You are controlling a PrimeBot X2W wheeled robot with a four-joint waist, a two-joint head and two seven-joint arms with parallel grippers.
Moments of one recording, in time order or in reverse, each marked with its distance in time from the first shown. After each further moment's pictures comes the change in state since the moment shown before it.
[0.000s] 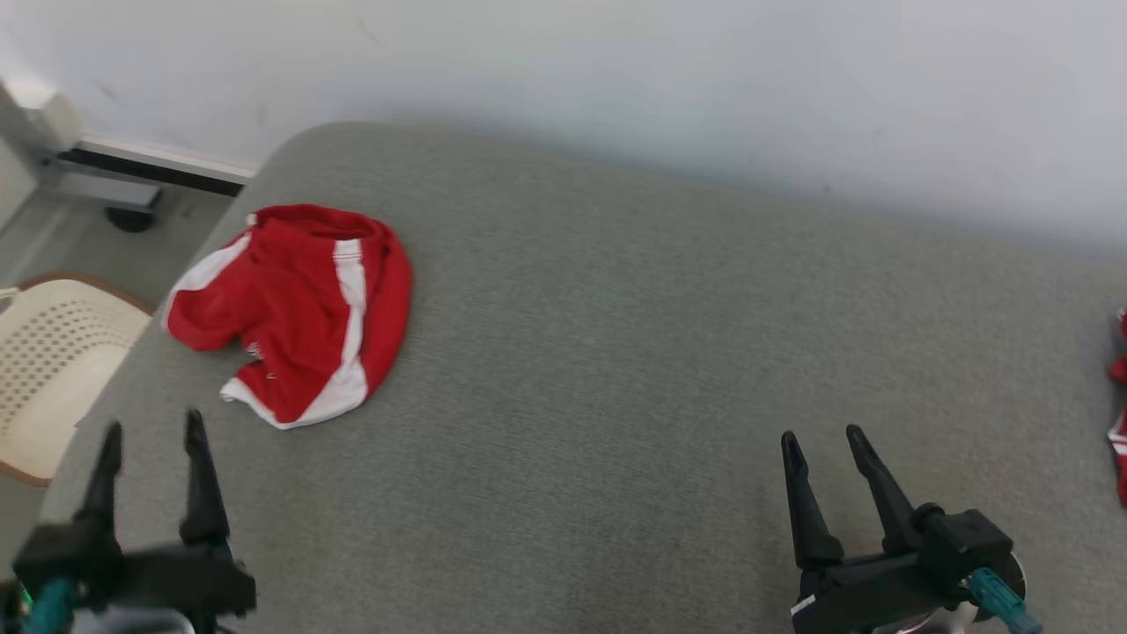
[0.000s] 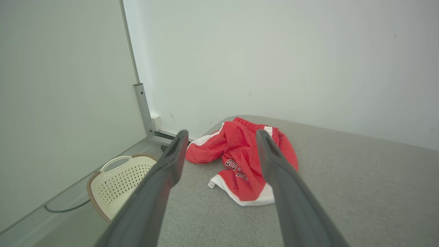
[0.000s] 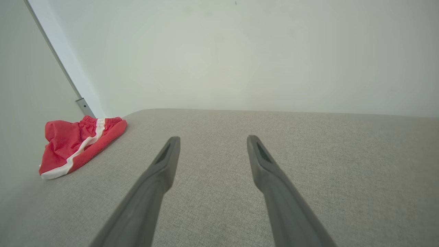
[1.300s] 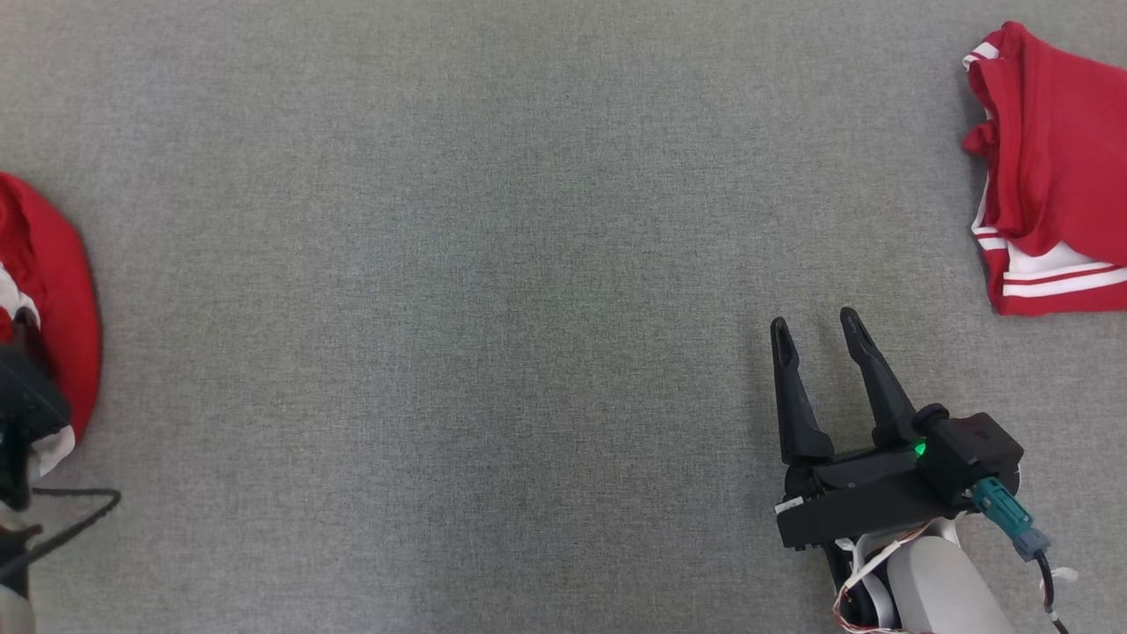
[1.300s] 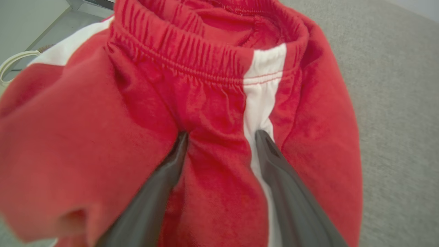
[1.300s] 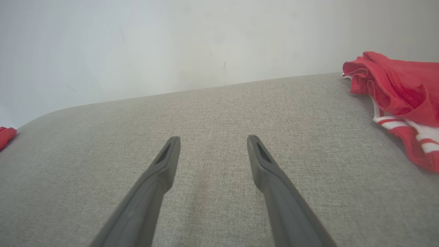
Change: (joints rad) left arm -0.682 0.303 0.036 0.822 -0.191 0.011 0.424; right arm -0.178 -0.001 0.027 -0.039 0.004 0.000 0.000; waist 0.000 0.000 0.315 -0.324
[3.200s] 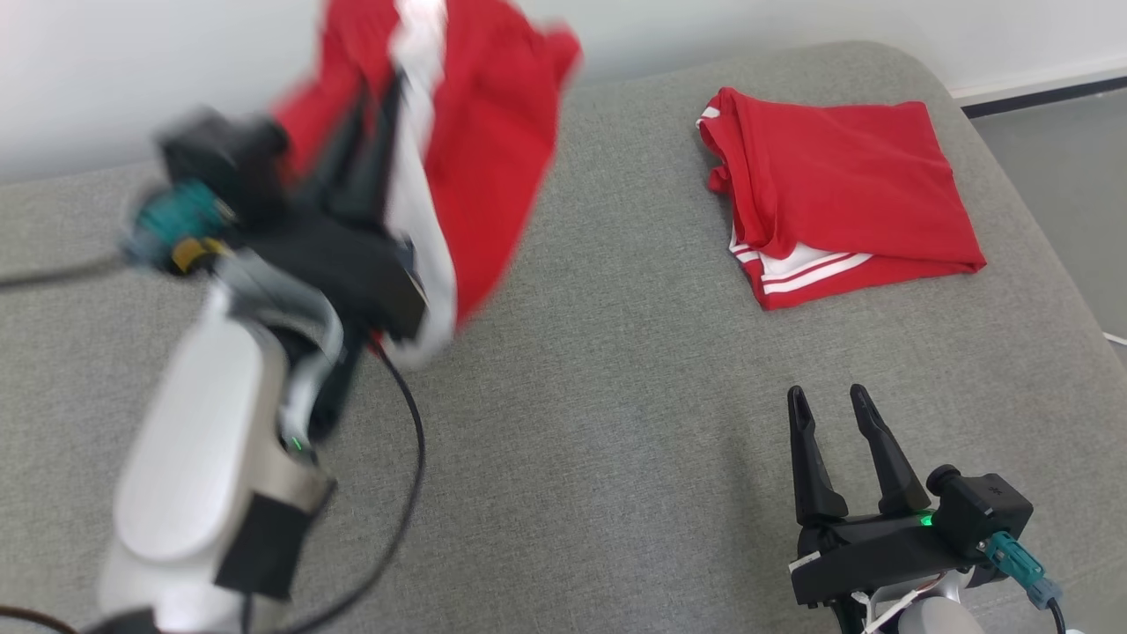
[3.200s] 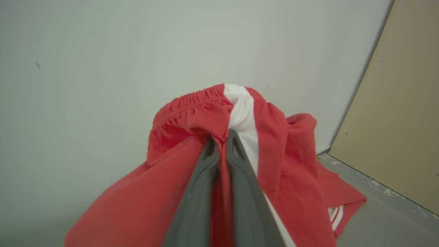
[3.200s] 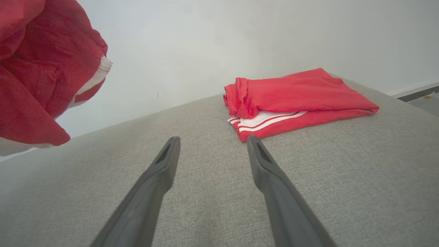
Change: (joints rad) left arm 0.087 -0.230 -0.502 -0.854 -0.115 -0.009 -0.071; right arm 0.103 0.000 -0.020 0.039 0.115 0.000 0.000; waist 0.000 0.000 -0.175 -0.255
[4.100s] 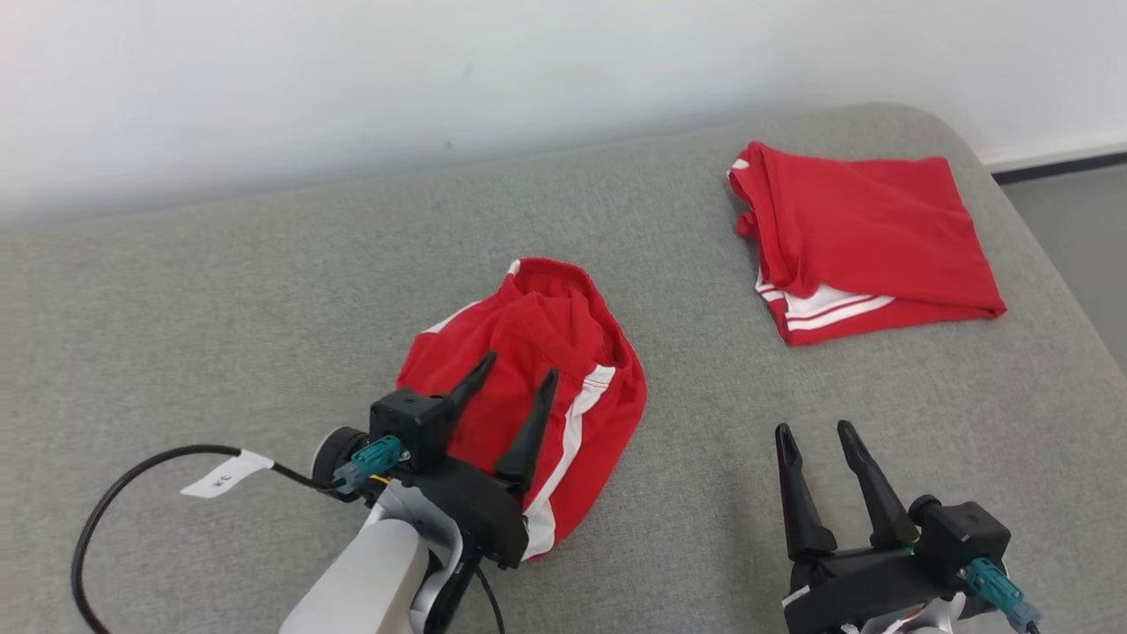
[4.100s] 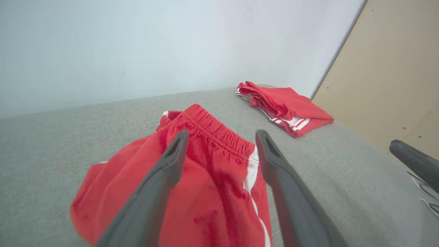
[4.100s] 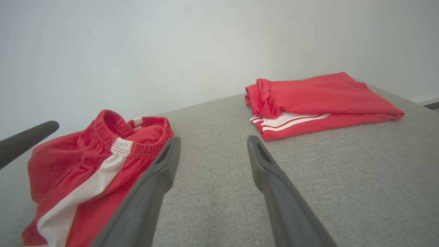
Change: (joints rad) left arm 0.207 -0.069 -0.306 0.378 -0.104 -0.016 -0.326; right arm 0.038 0.000 0.017 0.030 -0.030 0.000 0.000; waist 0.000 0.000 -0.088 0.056
